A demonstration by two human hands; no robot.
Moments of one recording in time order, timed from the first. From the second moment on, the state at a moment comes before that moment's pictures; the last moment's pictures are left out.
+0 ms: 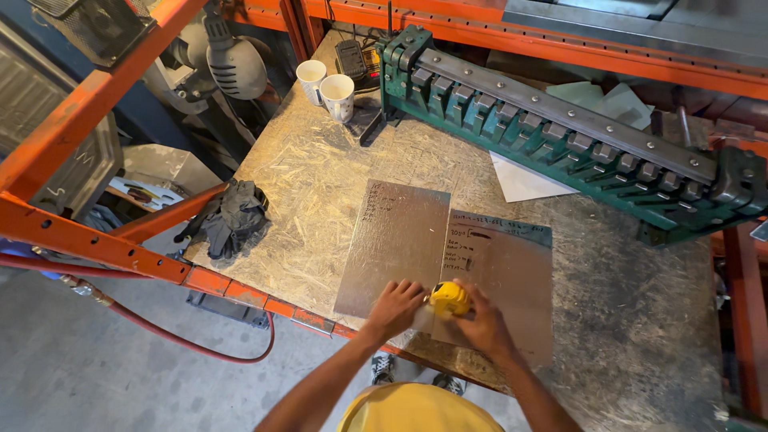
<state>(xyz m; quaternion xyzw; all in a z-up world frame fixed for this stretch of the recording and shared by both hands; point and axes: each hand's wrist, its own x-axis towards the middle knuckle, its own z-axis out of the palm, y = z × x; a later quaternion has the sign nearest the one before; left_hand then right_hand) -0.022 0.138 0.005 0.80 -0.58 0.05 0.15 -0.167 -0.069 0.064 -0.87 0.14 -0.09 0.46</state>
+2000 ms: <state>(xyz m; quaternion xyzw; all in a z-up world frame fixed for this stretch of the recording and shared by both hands) -0.019 0.159 0.070 0.76 -0.63 0.02 0.16 -0.254 -0.149 0.040 -0.87 0.28 0.03 0.40</state>
